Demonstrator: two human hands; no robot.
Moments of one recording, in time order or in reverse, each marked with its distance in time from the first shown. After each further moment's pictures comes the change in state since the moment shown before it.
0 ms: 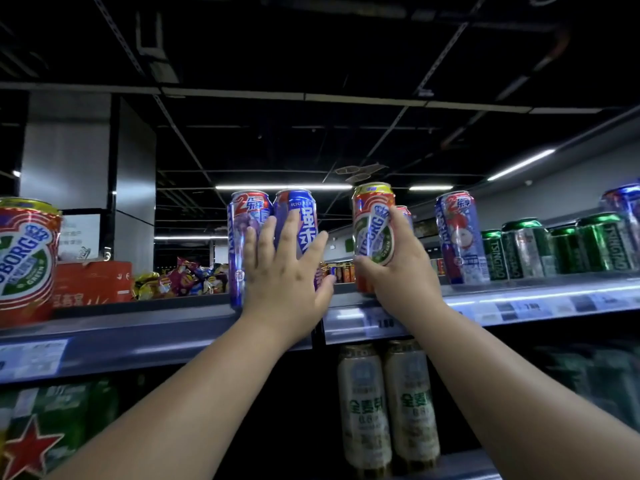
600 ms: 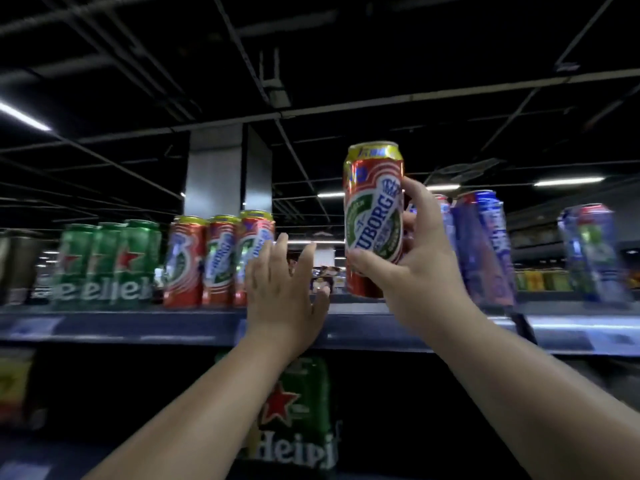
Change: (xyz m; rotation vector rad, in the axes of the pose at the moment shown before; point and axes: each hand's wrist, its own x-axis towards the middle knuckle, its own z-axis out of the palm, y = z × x) left_hand -0.091 -0.210 -0.077 0.163 -0.012 -0.249; right_hand -0.073 -0.200 0.111 0.745 -0.164 -0.237
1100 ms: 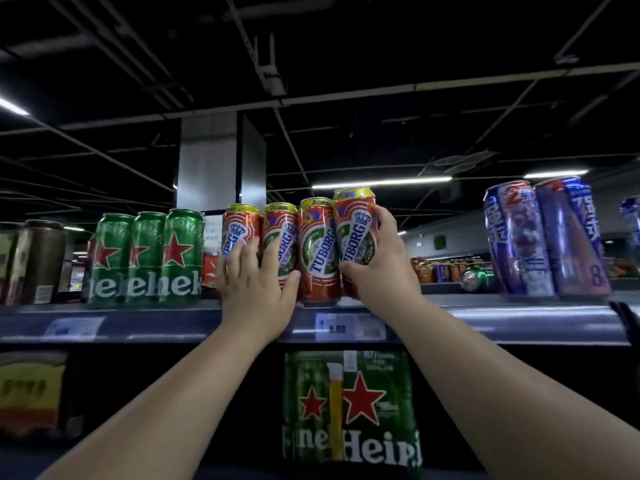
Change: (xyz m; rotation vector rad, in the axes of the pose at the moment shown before) left_hand 0.007 -0.155 0.003 -0.019 -0.023 -0.129; right_hand 0.019 0.039 0.153 -0.329 0.003 0.293
